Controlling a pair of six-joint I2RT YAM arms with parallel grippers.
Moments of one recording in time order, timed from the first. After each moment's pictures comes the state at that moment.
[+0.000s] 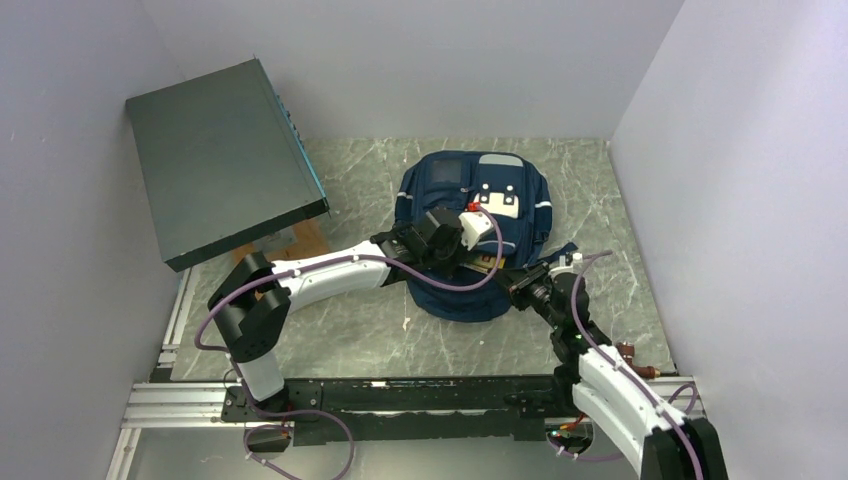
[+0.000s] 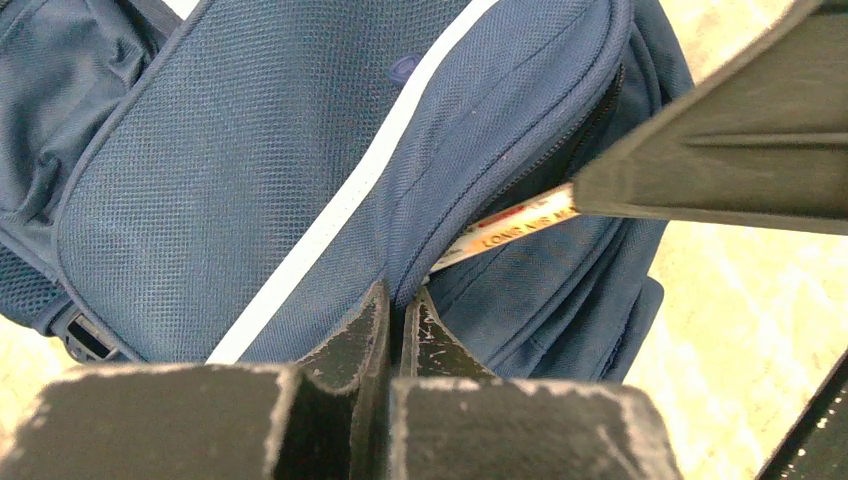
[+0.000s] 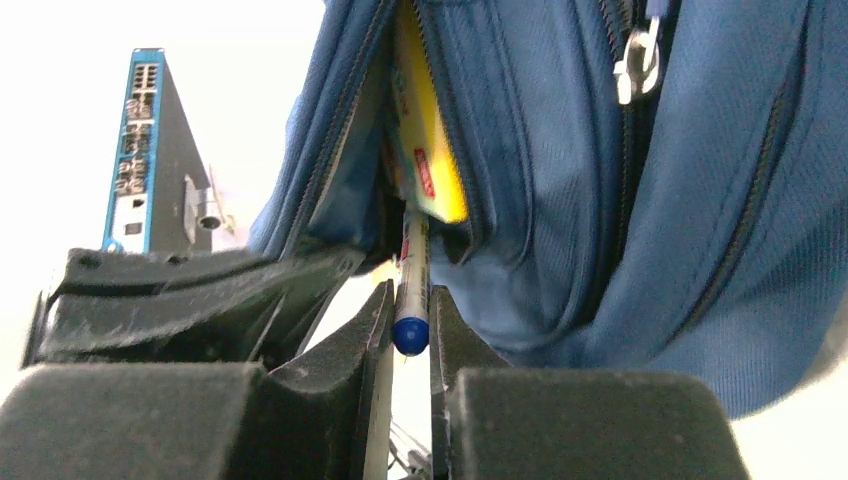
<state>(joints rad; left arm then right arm) -0.97 1.73 1.27 -0.16 -0.04 0.04 0.27 0.66 0.11 0.23 -0.21 1.34</state>
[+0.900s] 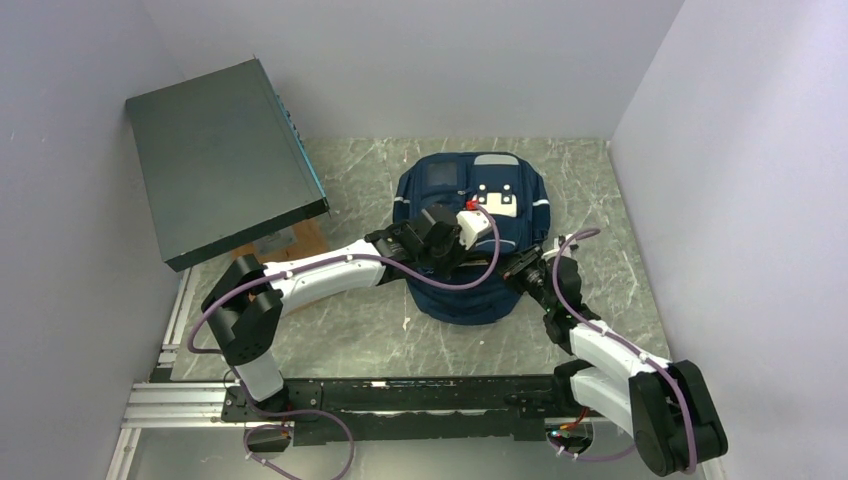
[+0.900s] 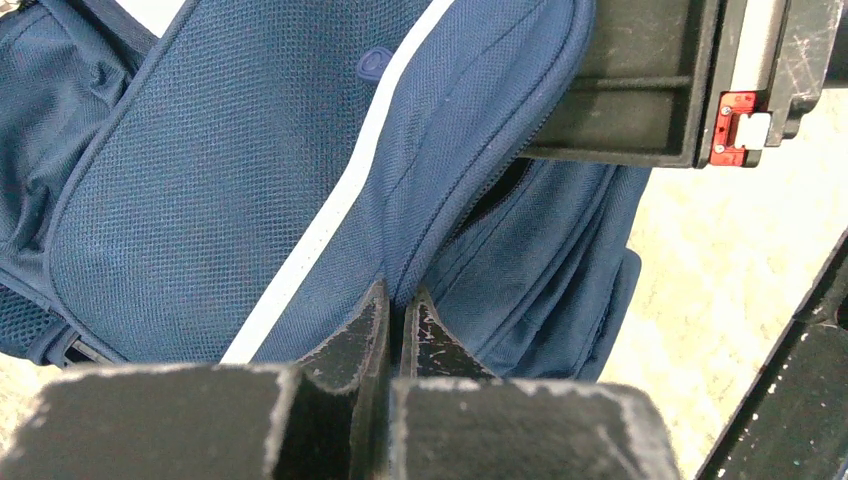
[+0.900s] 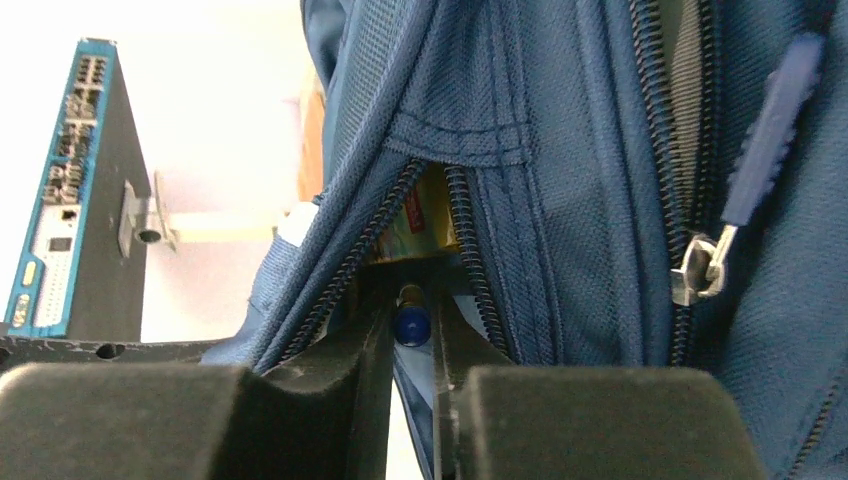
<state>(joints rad) -0.97 1.70 1.26 -0.18 0.03 0.03 0.27 1.00 0.18 0.52 -0.16 1.18</state>
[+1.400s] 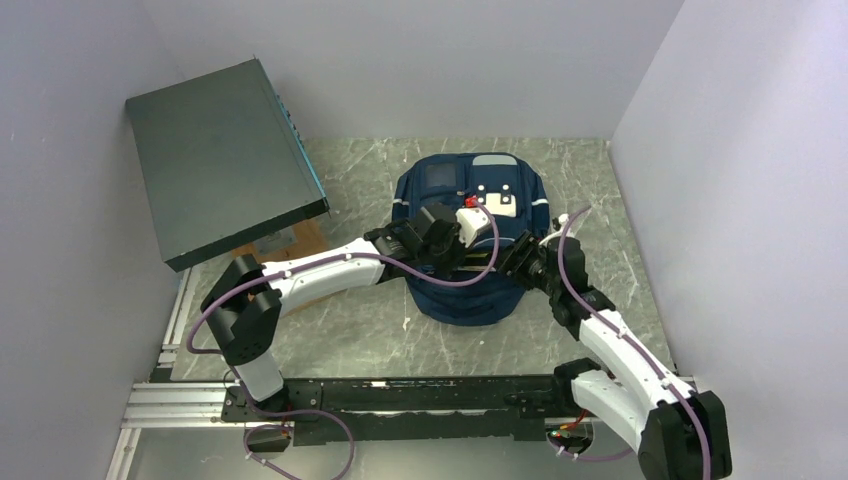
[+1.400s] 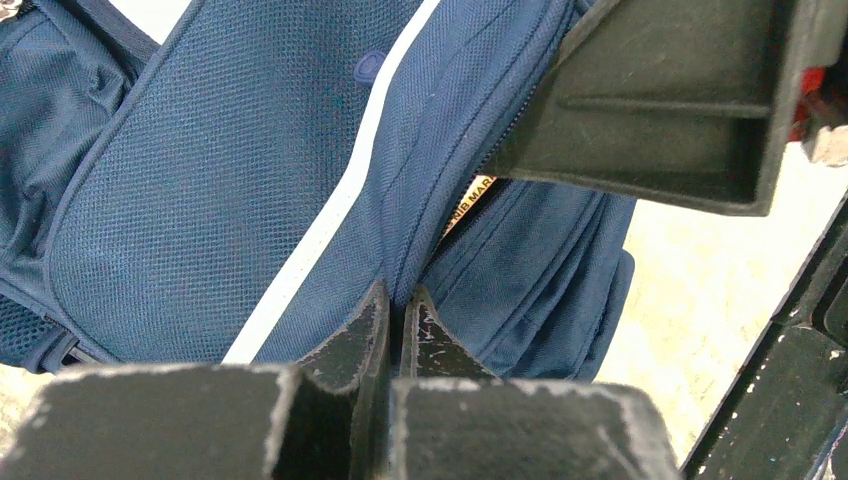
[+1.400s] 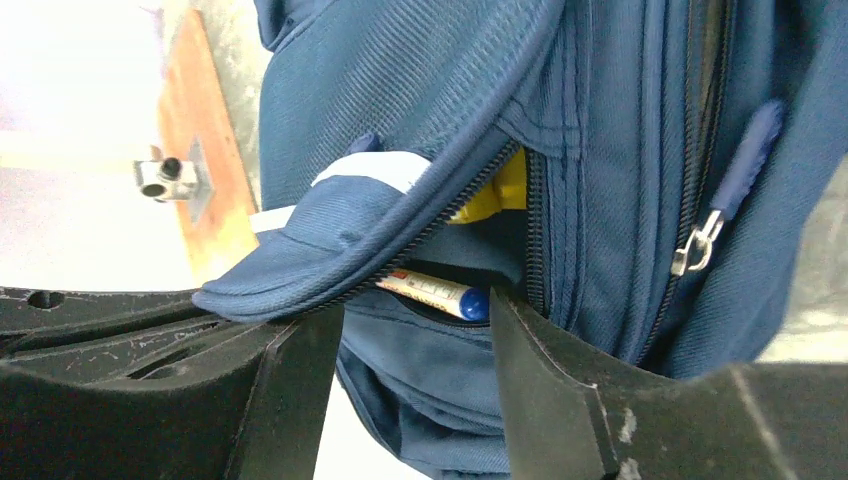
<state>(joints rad) -0.96 1.70 1.28 -0.20 0.05 0.00 0.27 0.89 0.40 0.02 -0.17 0.88</state>
